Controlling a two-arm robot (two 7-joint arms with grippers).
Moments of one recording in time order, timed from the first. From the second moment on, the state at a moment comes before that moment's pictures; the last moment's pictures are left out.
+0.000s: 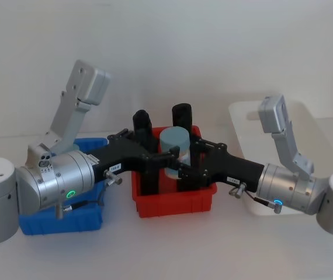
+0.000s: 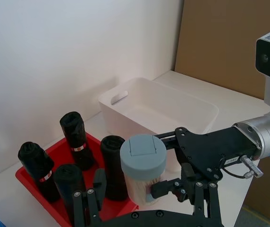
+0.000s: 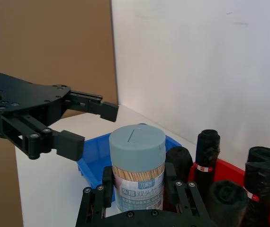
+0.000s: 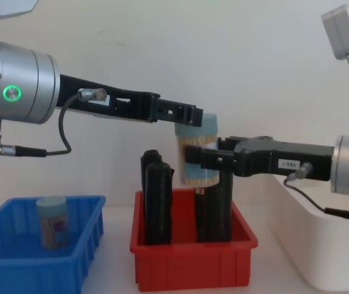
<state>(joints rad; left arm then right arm) -0.41 0.40 0.31 -1.73 -0.44 0.62 -0.46 0.51 0.20 -0.32 -1.18 0.31 0.00 0.85</state>
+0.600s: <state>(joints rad) -0.41 0.40 0.31 -1.73 -0.44 0.62 -0.46 0.47 0.25 -0.26 -1.20 0.32 -0.01 0.67</state>
